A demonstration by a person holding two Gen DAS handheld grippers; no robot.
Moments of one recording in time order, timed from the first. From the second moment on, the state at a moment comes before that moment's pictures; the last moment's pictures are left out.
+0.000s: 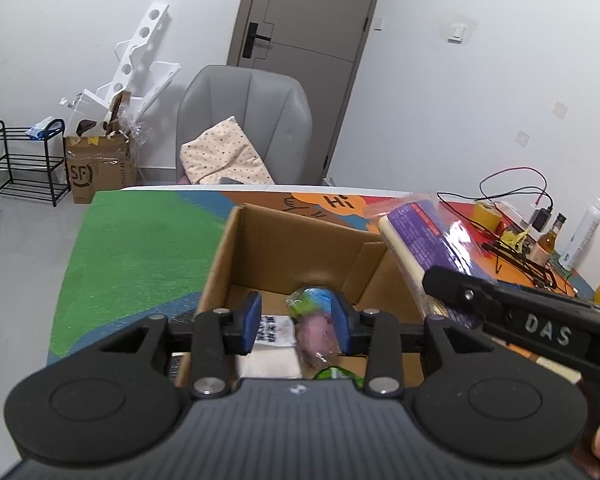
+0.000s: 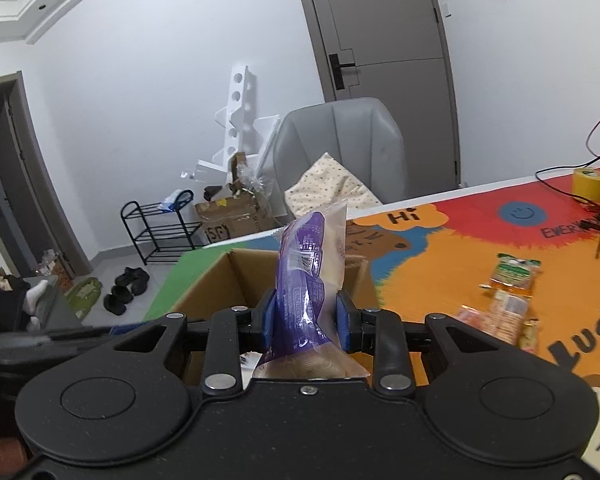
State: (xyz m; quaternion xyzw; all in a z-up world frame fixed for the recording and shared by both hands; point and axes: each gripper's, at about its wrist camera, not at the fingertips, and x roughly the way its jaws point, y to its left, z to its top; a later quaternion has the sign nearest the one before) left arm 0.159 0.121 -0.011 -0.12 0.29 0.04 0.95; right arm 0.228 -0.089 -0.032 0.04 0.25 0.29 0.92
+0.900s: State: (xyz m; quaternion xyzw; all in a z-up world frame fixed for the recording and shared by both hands) left arm 0.155 0.082 -0.008 -0.11 0.28 0.02 0.95; right arm 0.215 -0.177 -0.046 0.08 0.26 0.23 0.93
